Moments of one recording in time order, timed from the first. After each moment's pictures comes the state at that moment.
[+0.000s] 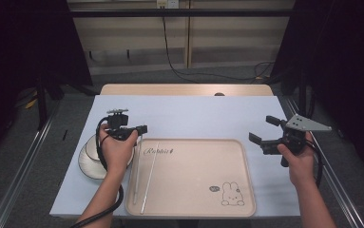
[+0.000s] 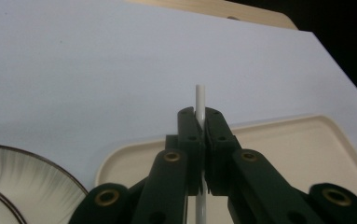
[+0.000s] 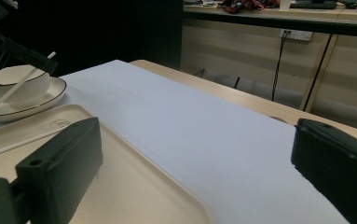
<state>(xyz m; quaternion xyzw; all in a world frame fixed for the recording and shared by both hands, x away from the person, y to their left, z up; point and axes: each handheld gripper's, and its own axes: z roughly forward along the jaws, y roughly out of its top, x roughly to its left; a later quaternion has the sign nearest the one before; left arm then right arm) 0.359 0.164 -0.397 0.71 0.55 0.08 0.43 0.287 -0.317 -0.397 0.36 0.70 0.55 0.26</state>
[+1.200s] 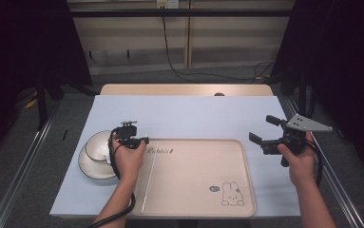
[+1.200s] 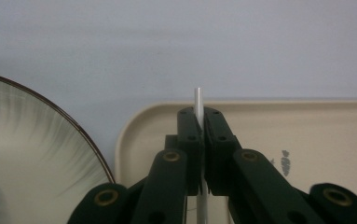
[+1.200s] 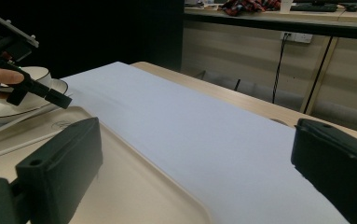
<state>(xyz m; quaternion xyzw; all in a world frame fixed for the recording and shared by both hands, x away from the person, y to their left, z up) 0.362 0.147 -0.448 0.70 0.61 0.11 0.35 0.287 -0.317 -0.396 0.36 0.70 0.56 0.25</state>
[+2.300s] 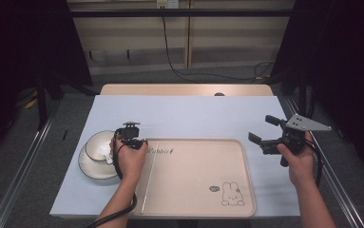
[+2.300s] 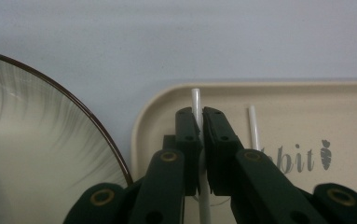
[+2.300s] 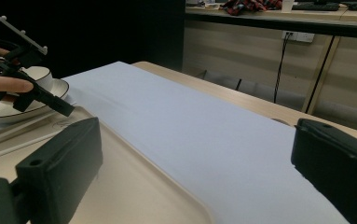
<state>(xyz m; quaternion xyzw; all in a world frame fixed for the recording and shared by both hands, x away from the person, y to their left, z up) 0.368 0.143 -0.458 0.72 0.62 0.11 0.30 0.288 -0.316 -0.397 0.36 0.70 0.56 0.25</state>
